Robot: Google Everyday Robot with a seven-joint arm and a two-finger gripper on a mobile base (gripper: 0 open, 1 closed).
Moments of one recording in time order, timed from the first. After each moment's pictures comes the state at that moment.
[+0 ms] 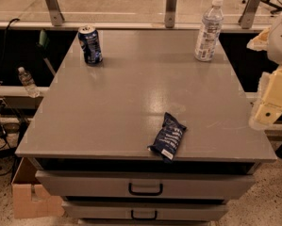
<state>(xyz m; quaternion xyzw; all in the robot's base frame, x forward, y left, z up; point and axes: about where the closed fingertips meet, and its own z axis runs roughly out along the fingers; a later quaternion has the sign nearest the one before) 0.438 -0.217 0.976 -0.60 0.78 -0.03 0.16</state>
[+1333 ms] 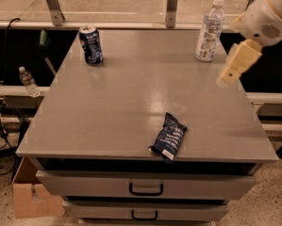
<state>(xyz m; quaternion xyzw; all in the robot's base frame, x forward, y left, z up) 0.561 -0.213 0.961 -0.57 0.78 0.01 0.25</state>
